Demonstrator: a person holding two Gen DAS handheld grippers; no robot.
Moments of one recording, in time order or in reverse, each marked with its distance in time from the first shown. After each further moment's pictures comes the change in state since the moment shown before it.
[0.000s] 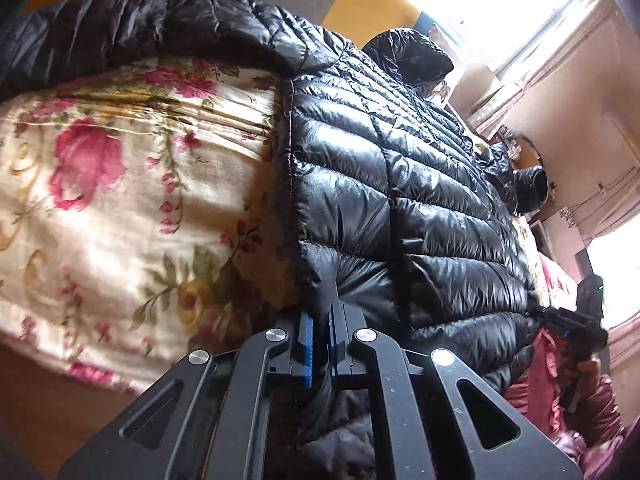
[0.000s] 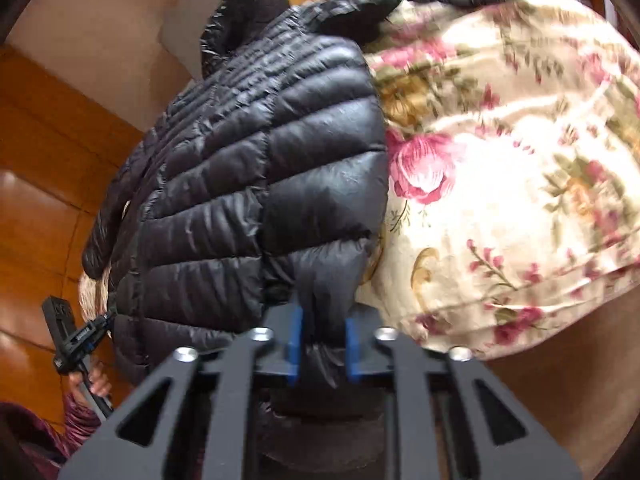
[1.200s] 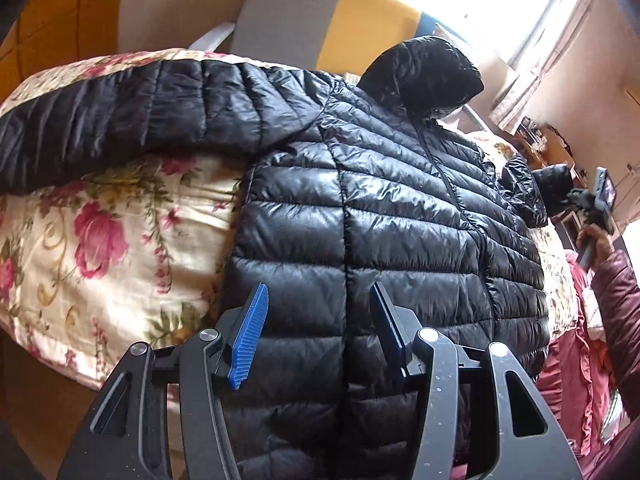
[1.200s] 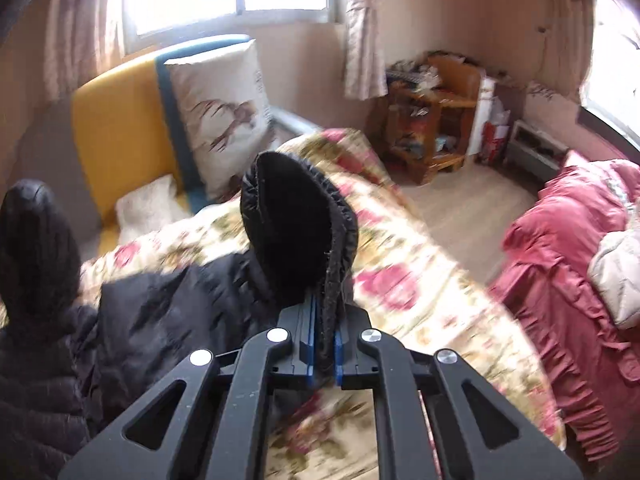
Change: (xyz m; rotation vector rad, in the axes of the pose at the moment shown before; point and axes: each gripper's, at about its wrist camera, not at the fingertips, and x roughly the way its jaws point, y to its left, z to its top) left arm -0.008 -0.058 0.045 0.075 -0.047 0.151; right arm -0.085 -0.109 0.304 0.076 -0.537 -0.665
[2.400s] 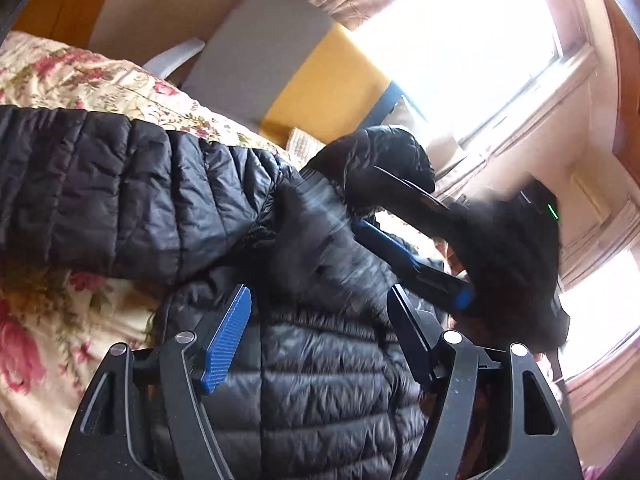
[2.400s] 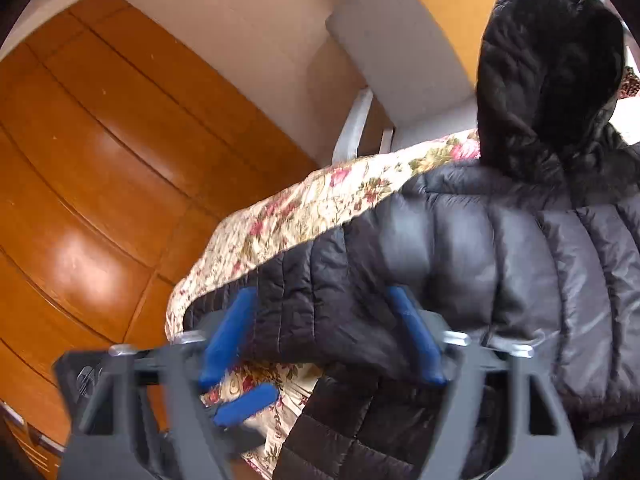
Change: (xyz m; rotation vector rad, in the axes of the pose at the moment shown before) left arm 0.021 0.014 0.099 -0.198 -0.152 -0.341; right arm -0.163 0.445 -0.182 -0.168 0.383 1.139
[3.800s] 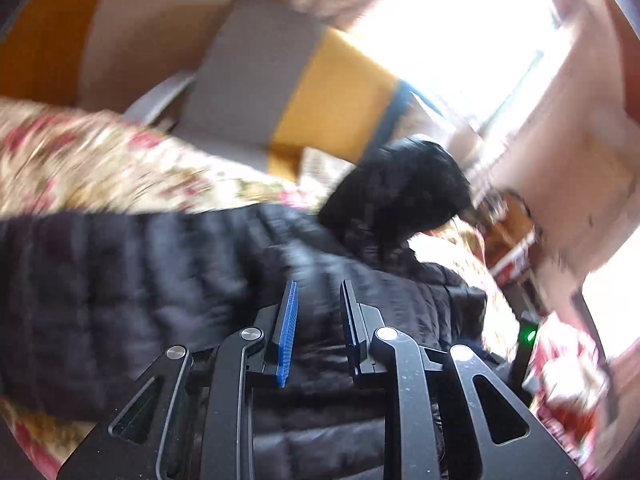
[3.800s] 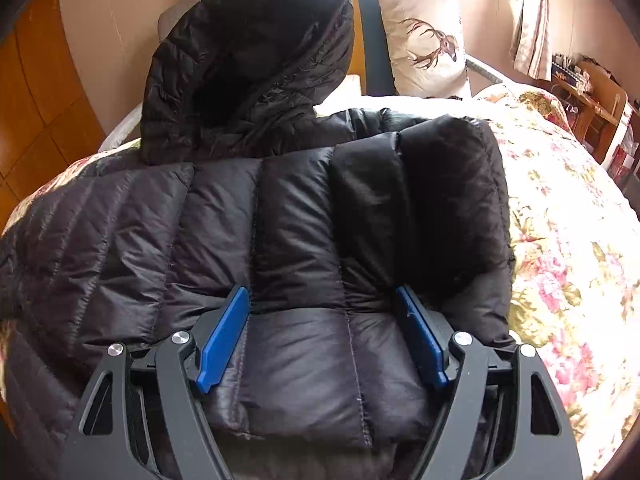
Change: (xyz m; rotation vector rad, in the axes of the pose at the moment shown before) left arm 0.071 -0.022 0.059 0.196 -0.017 0.128; right arm -0.085 -0.181 -0.012 -0.069 -0.016 -0.721
